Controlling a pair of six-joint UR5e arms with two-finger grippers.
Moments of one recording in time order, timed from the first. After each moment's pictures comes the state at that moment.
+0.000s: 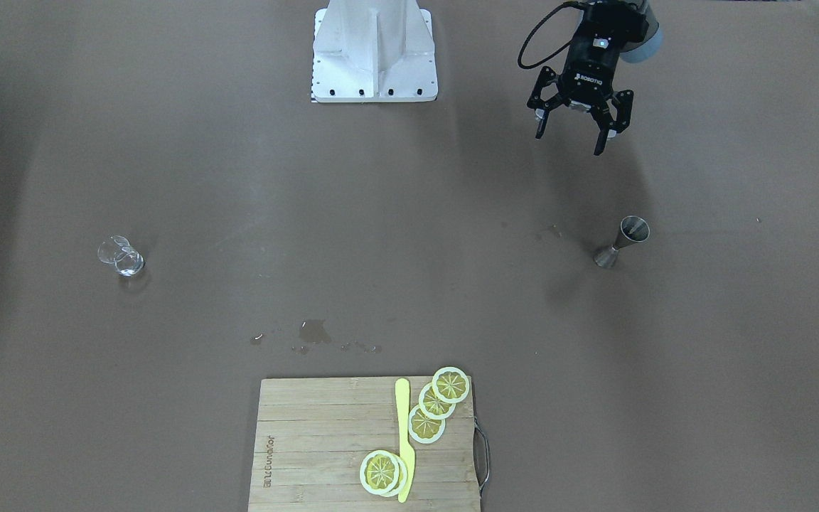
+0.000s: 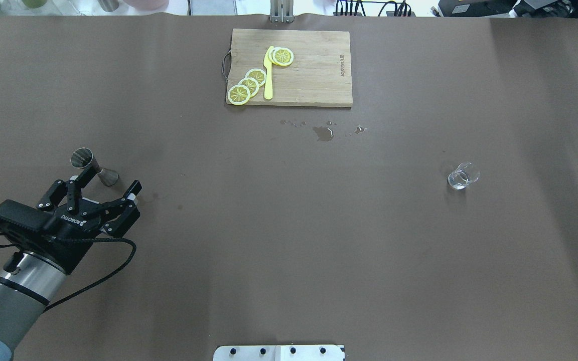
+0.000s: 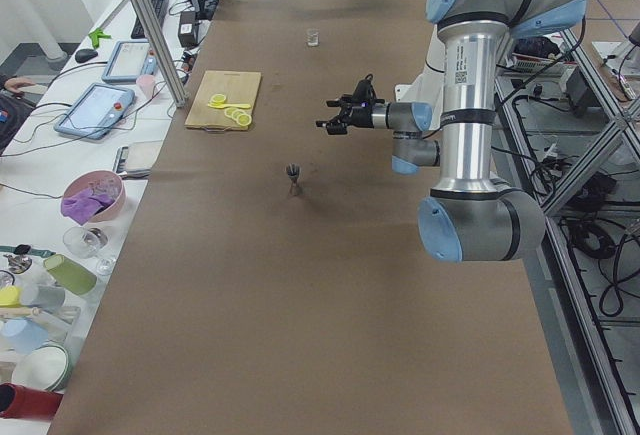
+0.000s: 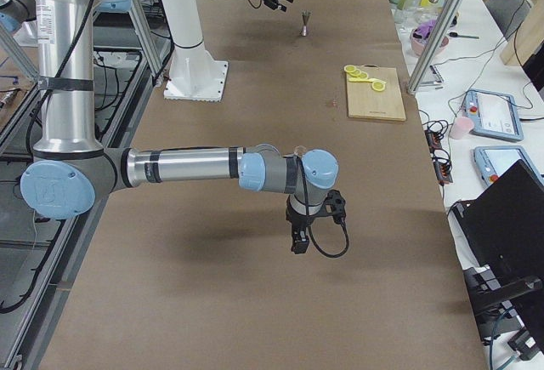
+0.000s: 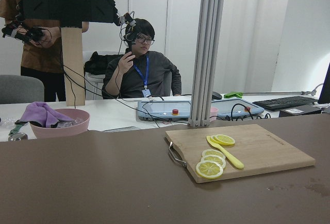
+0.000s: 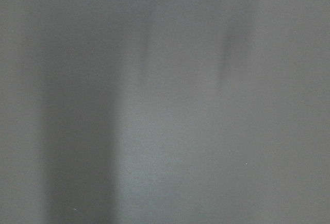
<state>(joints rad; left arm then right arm) -0.14 -1.55 -1.99 -2.80 -0.56 -0.72 1.48 -1.61 1.69 -1.73 2.27 -0.15</state>
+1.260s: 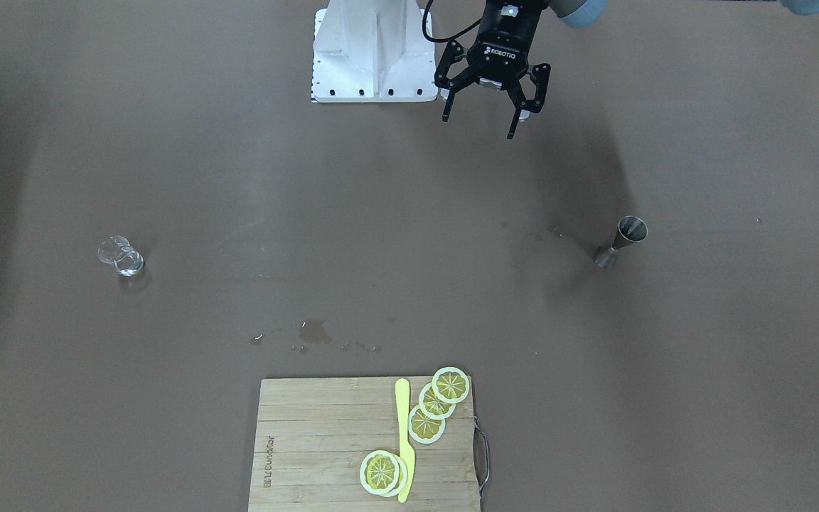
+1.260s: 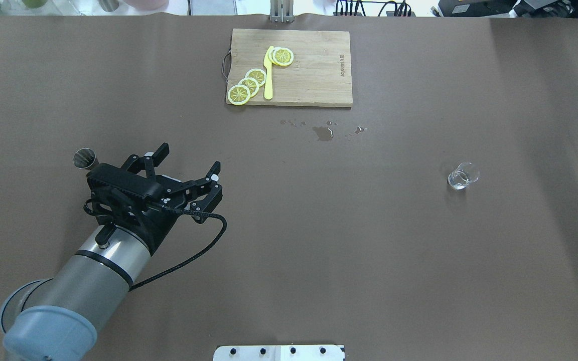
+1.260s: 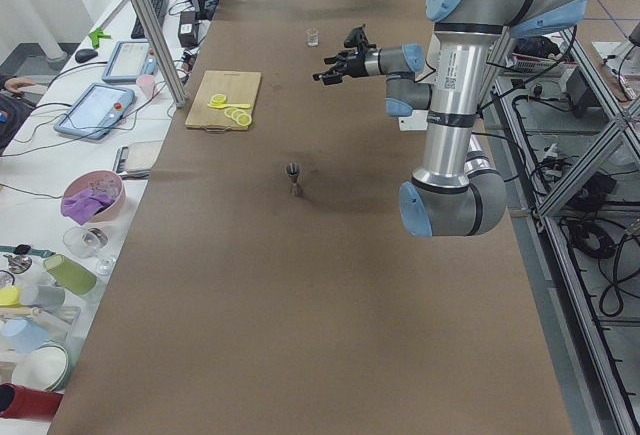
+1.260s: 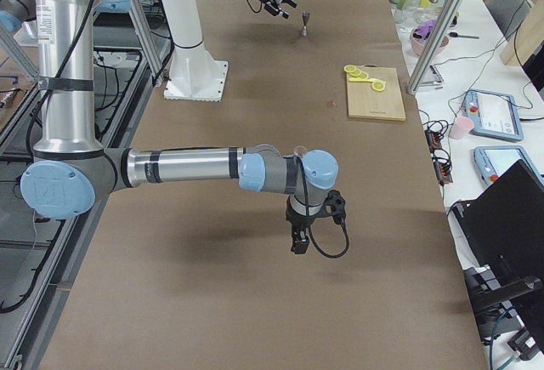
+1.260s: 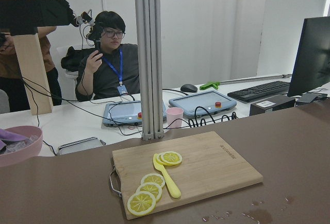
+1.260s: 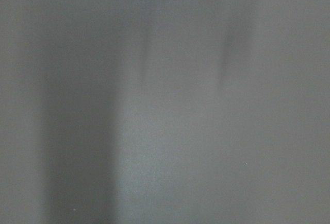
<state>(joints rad) -0.17 -1.84 -2.09 -2.31 -0.68 -0.76 1.48 -1.61 1.69 -1.73 2.27 -0.15</state>
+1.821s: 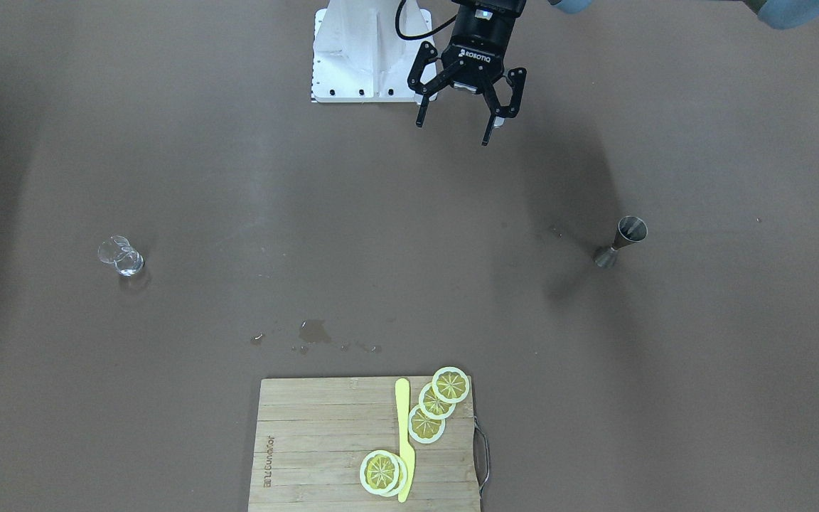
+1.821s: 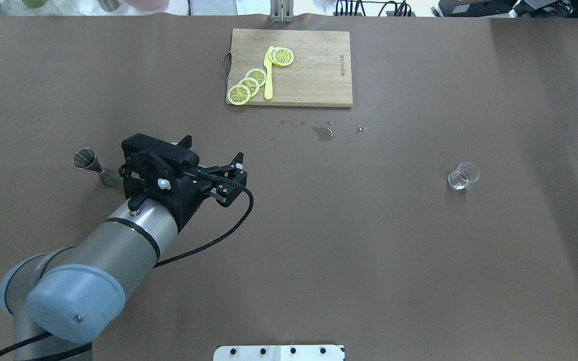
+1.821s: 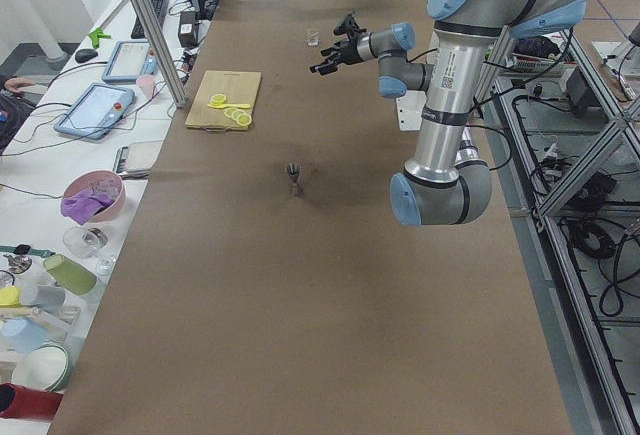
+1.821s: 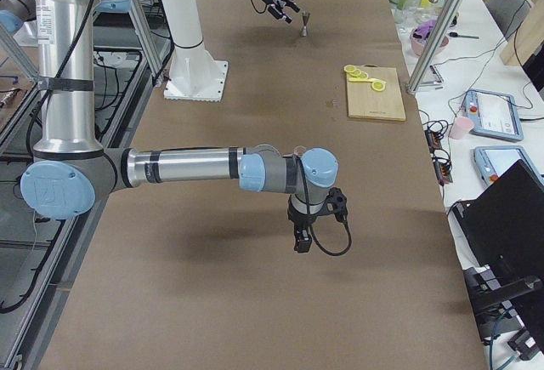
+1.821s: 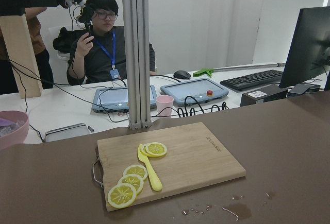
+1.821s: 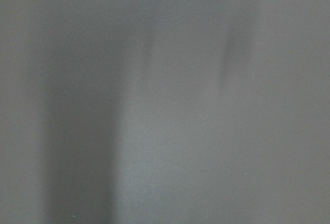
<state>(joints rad) -0.27 -1.96 -2.12 -2.01 -0.90 -0.88 1.48 -1.61 1.69 -1.69 2.27 -0.15</state>
